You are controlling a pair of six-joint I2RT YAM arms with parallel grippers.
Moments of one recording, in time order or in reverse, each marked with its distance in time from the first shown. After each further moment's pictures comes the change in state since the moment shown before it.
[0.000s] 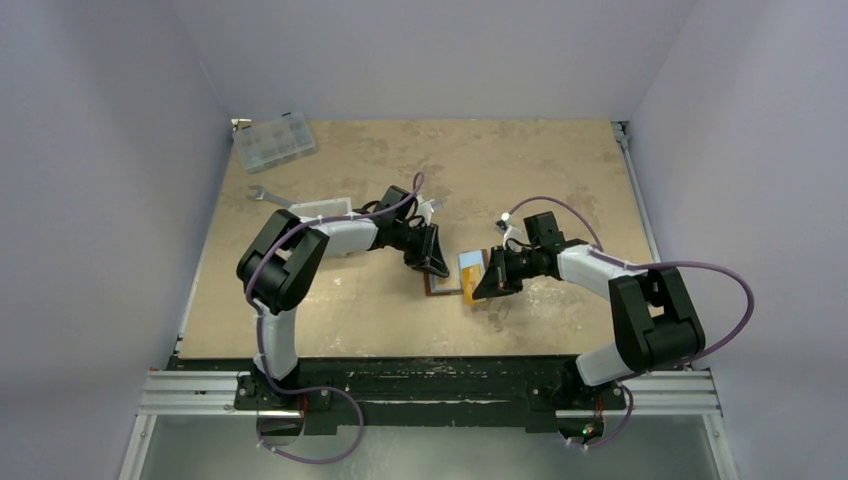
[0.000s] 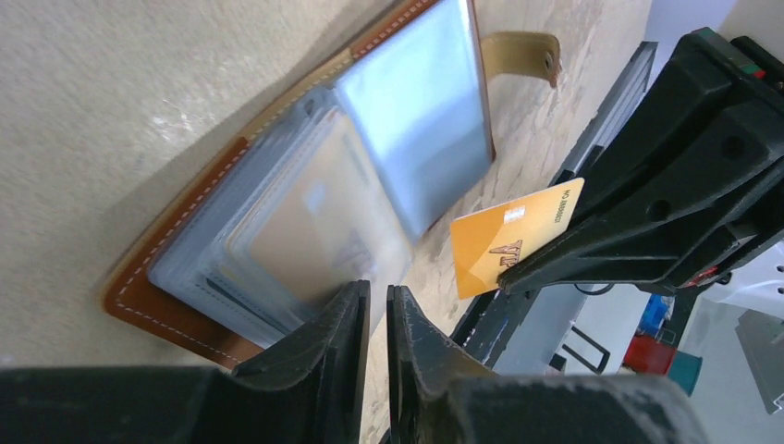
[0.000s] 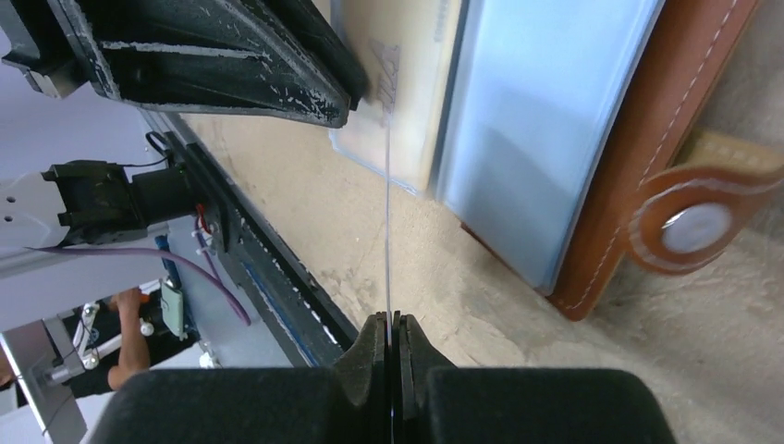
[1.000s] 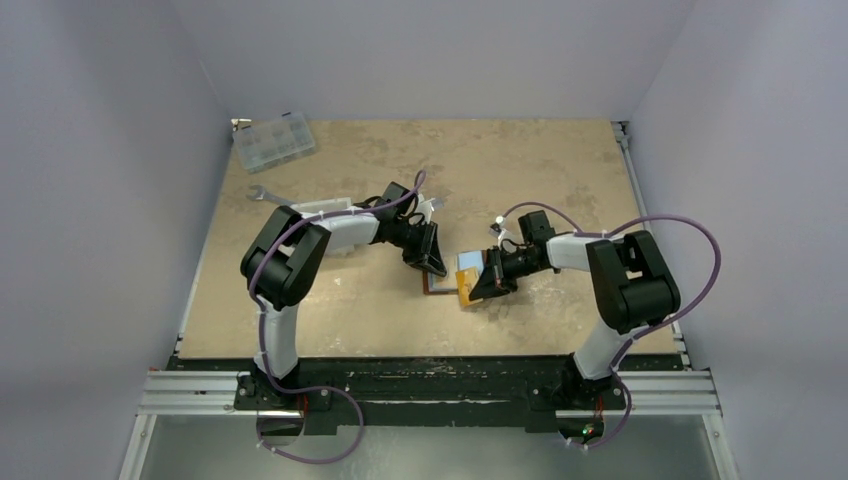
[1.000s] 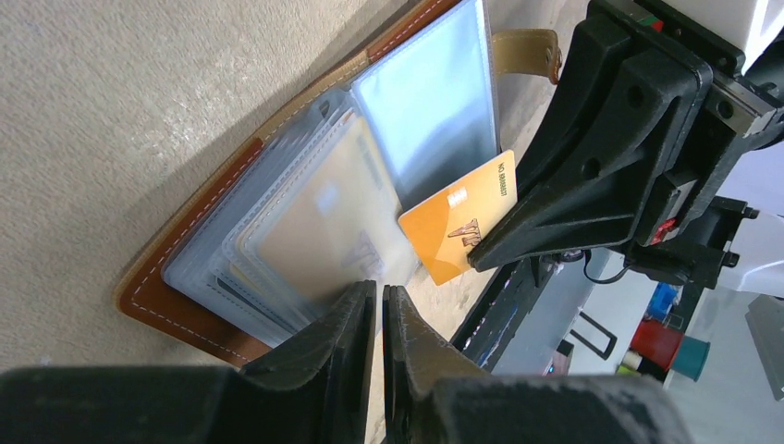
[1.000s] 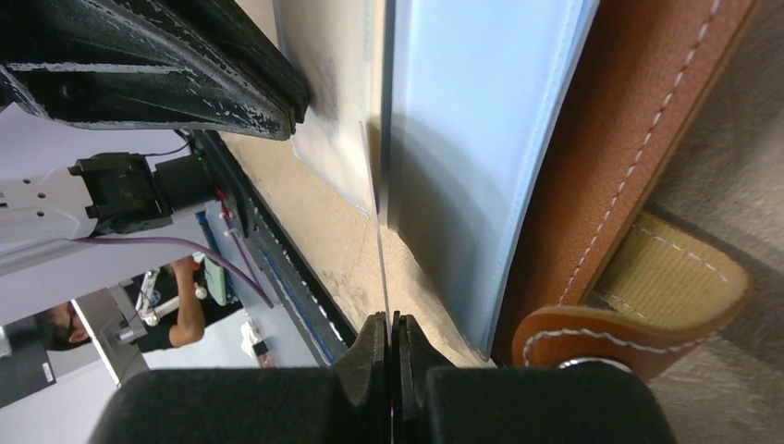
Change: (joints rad) left arm 0.023 0.043 0.073 -0.122 0.009 0.092; right arm -0.025 0.227 0.065 0.027 -0.116 -0.042
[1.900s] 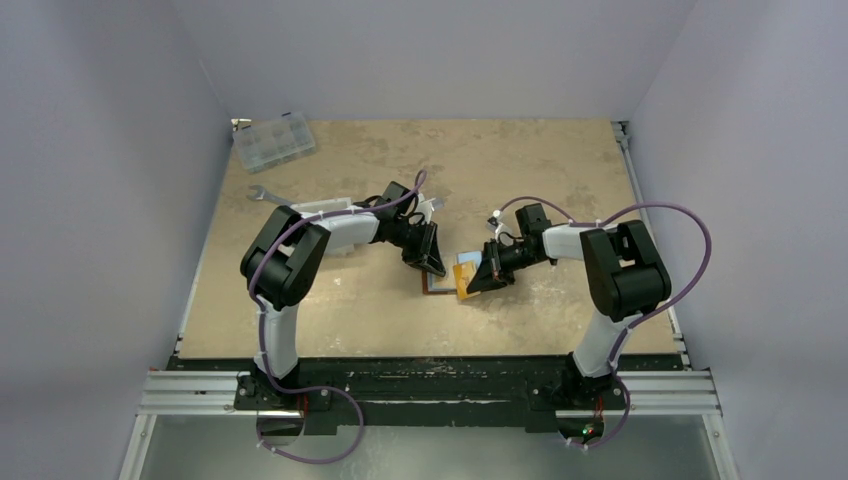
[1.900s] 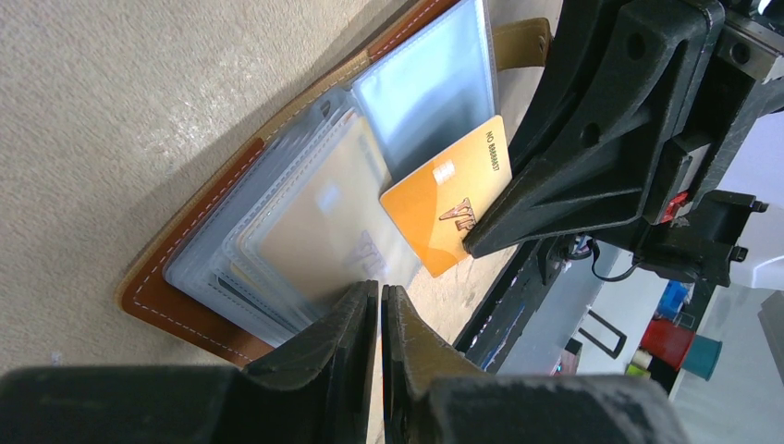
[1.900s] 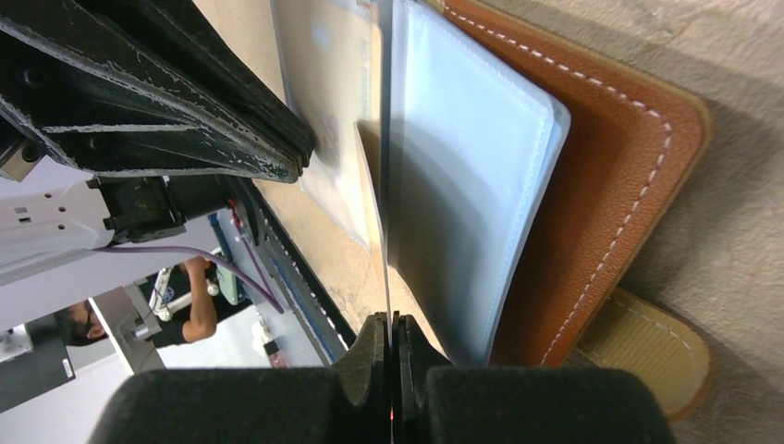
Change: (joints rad) left arm 0.001 0.000 0.007 -0.022 -0.010 0.027; right arm -0.009 0.090 0.093 -0.033 -0.011 -0.012
